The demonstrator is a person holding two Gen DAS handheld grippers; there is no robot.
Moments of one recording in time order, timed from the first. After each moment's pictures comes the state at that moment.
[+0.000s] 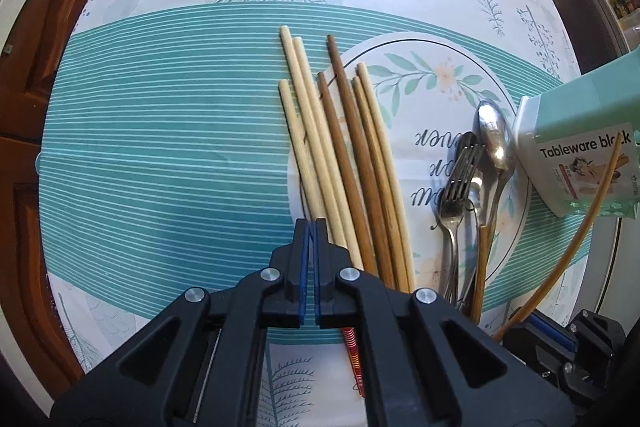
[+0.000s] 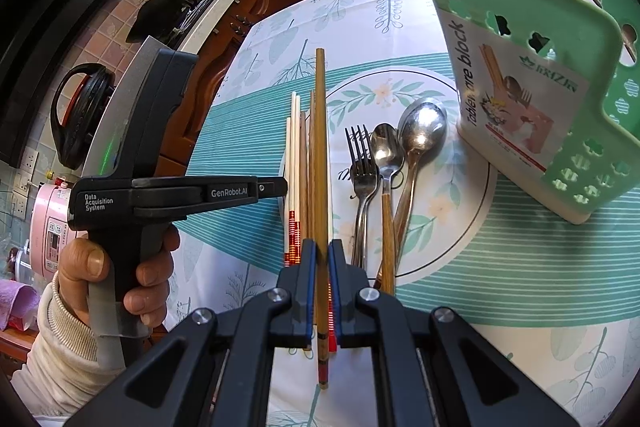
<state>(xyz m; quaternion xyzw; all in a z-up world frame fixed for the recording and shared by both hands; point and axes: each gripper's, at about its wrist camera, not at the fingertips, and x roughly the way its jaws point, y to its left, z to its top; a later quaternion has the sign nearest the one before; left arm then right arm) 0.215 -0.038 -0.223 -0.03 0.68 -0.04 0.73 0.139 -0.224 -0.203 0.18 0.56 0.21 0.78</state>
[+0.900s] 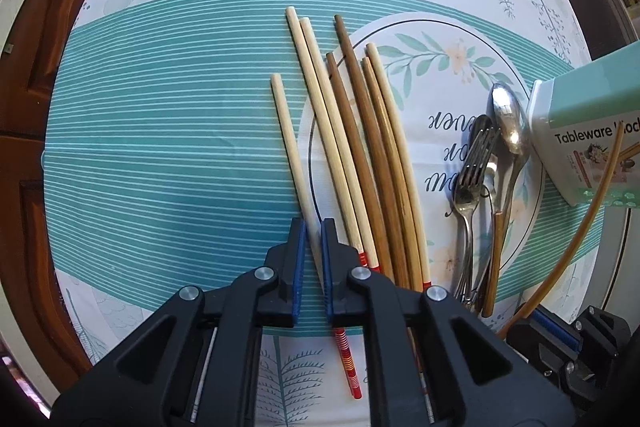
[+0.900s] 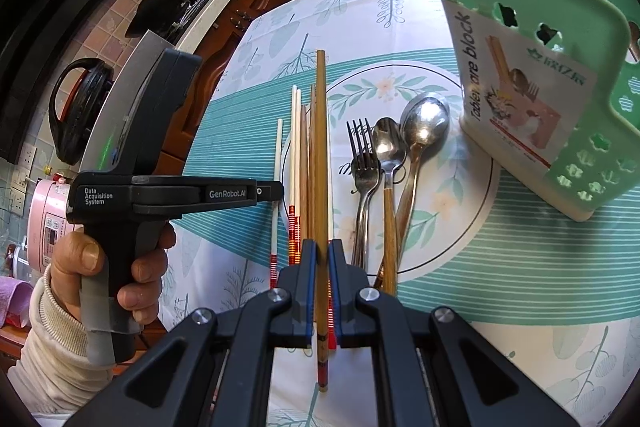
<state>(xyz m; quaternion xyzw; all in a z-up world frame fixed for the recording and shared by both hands) 0.211 -0.039 -0.229 0.00 0.70 -0.03 0.72 0.140 -0.217 -0.207 0.17 0.57 0.21 0.78</state>
